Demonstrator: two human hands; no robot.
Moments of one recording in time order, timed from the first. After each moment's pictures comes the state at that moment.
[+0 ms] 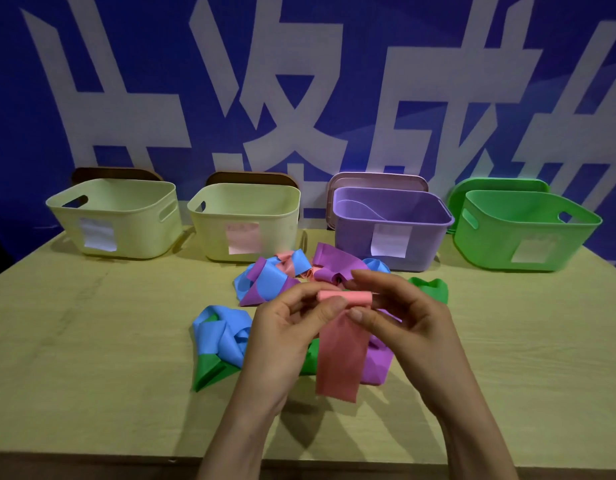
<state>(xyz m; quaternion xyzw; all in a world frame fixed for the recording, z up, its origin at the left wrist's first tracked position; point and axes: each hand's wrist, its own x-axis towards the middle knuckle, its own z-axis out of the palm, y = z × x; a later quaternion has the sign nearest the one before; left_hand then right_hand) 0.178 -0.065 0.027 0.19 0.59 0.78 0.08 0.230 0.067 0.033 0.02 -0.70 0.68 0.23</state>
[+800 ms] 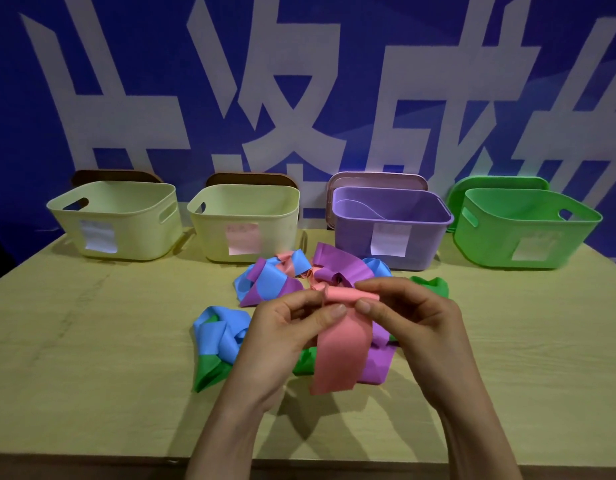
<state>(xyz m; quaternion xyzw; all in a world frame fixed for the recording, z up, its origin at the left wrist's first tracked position) 0.174 -0.070 0.030 0.17 0.59 0.77 0.16 0.232 0.071 0.036 0.01 -0.67 0.70 0.25</state>
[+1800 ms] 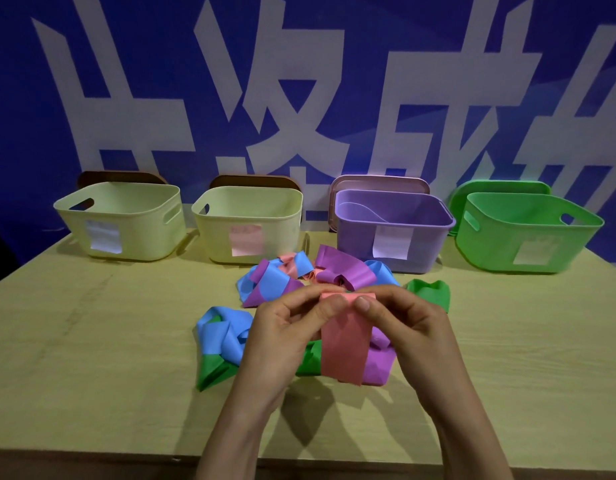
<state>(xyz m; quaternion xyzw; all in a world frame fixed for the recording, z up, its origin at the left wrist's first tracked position) 0.179 -0.070 0.031 0.20 0.61 0.76 0.08 0.227 0.066 0.026 -0.01 -0.69 0.69 0.24</state>
